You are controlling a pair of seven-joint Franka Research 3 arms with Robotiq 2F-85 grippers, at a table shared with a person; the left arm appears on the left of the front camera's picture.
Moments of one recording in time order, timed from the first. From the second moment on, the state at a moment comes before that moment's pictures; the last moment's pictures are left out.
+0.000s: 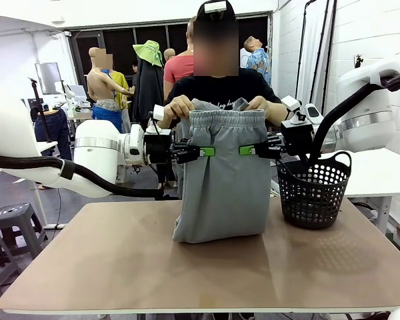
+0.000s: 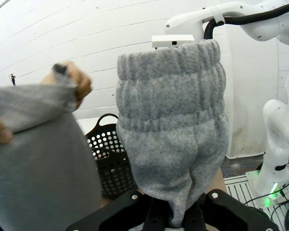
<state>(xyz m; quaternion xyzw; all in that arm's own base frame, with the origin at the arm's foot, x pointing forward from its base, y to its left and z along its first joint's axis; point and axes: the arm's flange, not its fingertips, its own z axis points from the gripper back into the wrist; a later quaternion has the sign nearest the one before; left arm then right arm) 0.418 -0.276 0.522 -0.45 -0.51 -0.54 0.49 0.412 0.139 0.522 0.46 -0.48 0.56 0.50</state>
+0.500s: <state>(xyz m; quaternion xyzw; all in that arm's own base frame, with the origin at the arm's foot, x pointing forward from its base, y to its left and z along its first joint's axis) 0.418 -0.276 0.522 -0.45 -0.51 -0.54 0.49 0.412 0.139 0.522 0.46 -0.48 0.56 0.50</state>
